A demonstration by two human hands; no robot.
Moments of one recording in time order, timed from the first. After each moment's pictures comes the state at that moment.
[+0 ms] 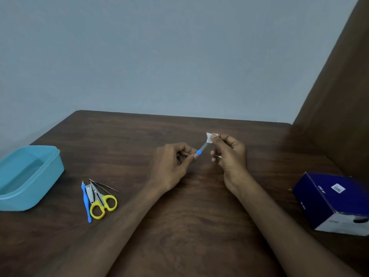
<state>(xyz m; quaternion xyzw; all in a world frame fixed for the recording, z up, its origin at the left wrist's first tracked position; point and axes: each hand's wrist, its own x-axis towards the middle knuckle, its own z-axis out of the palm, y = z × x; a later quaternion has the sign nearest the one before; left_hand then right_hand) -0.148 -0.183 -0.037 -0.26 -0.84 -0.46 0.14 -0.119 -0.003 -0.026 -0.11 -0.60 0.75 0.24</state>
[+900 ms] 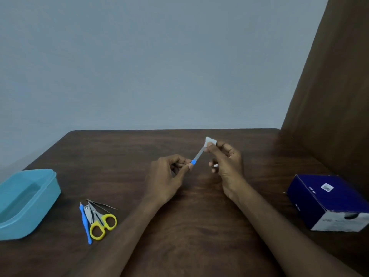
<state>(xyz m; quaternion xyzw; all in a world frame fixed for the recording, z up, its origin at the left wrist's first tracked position) -0.149 -0.186 -0.033 -0.24 -0.83 -0.49 0.13 -0.117 -0.003 -0.019 -0.11 -0.59 0.76 0.26</state>
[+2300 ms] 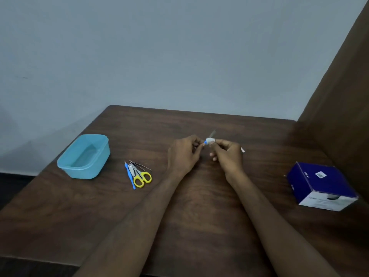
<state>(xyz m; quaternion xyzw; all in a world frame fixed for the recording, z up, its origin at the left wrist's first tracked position) -0.122 -0.193 -0.020 -0.16 -0.90 -0.36 0.19 -0.095 -0.037 -0.027 -0.14 -0.74 0.63 0.20</state>
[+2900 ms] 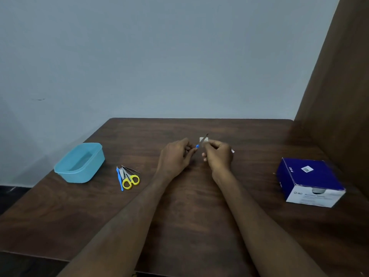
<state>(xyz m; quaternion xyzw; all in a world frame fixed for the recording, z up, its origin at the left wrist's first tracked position) -0.121 -0.181 -0.025 -0.22 -0.90 -0.27 0.26 -0.095 -0.031 -0.027 -0.19 -0.66 0.69 0.22</state>
